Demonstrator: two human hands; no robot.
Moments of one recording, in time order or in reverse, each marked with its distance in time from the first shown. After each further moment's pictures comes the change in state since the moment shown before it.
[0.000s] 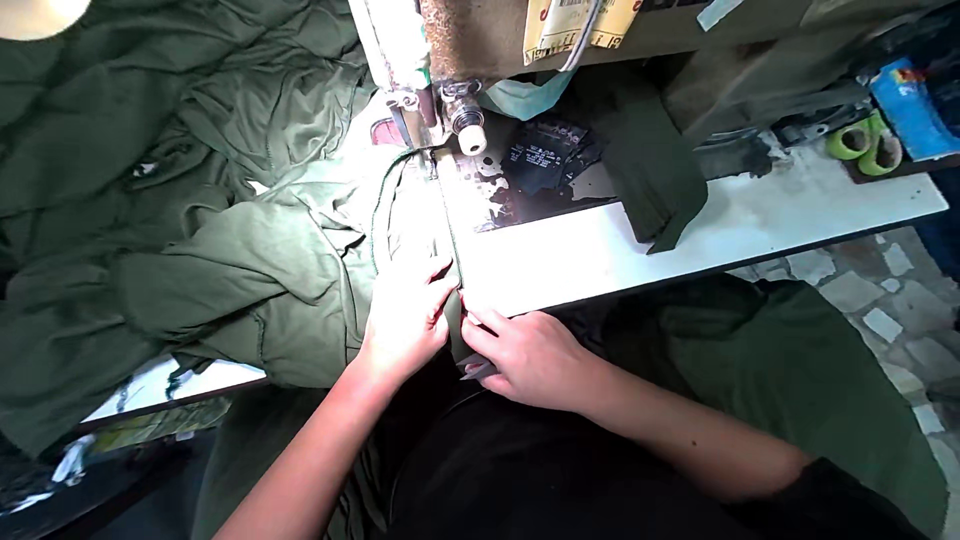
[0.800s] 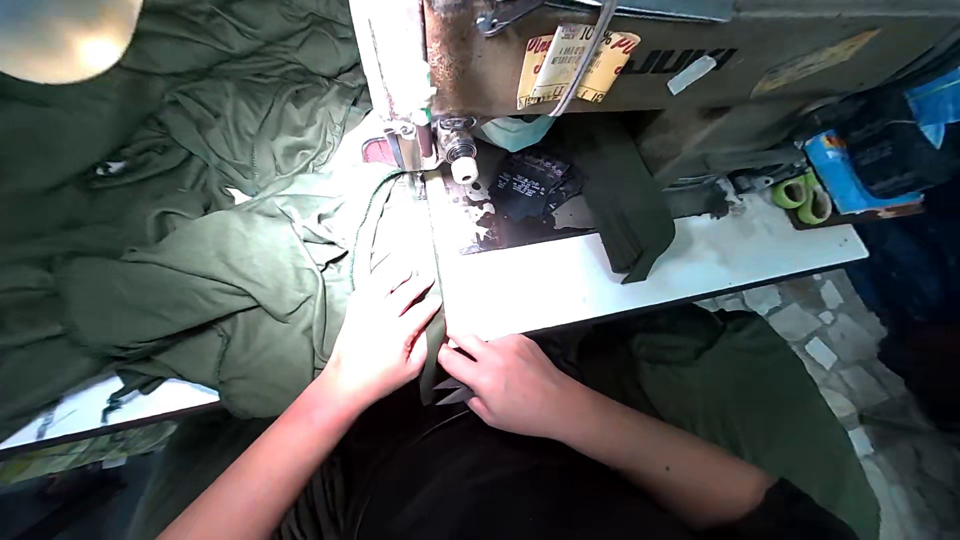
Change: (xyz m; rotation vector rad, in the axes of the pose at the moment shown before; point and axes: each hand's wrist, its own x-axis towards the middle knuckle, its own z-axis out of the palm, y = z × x) left_hand -0.004 -0.012 0.001 0.060 0.001 0.104; right_hand 0.003 -0.001 -0.007 -0.008 0.000 -0.036
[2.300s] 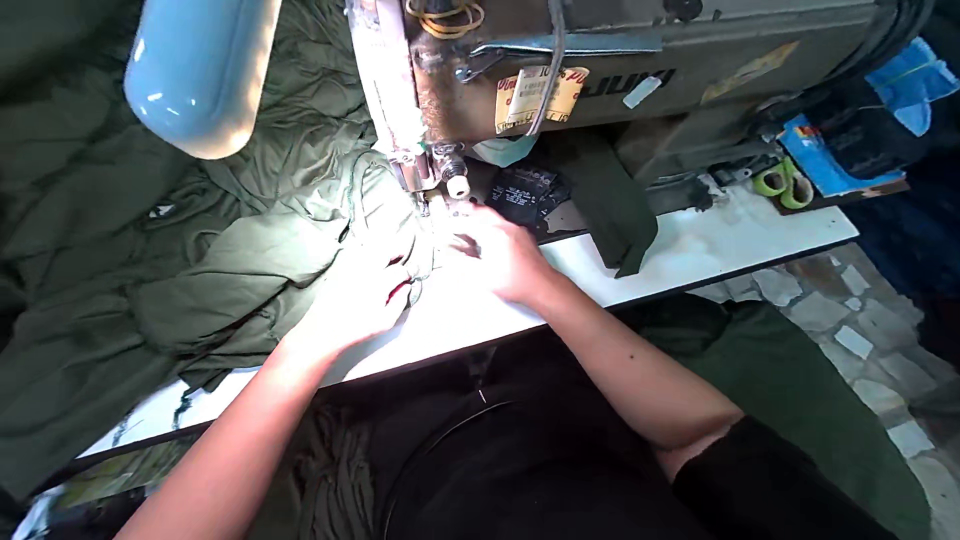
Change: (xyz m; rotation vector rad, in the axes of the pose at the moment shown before) left_hand 0.035 -0.056 -0.037 0.079 -0.167 0.105; right_hand 0.078 0.057 -0.045 0.182 0.266 0.352
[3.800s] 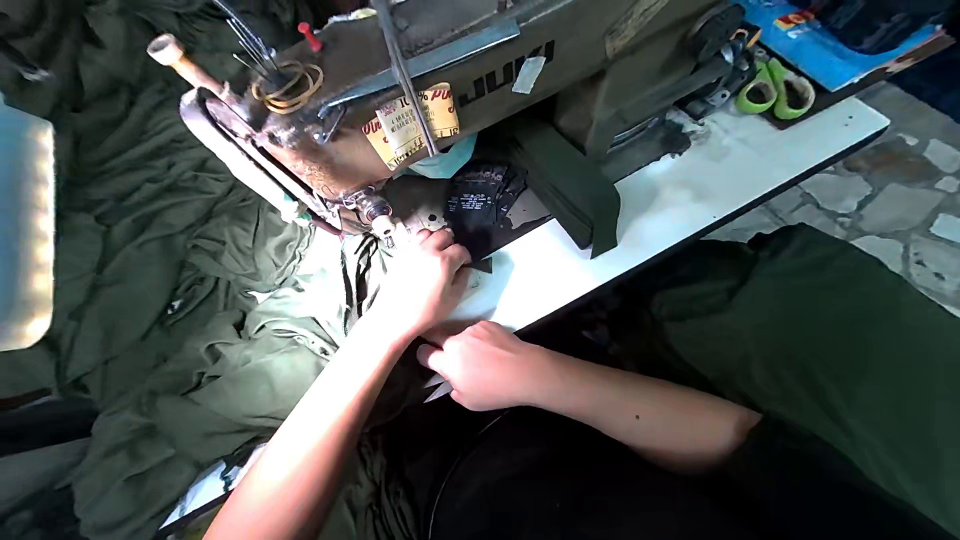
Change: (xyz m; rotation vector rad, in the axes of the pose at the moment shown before) left_hand 0.107 0.066 0.003 0.003 -0.128 0.124; right_hand -0.058 -0.036 0.000 -0.054 -0.682 -0.088
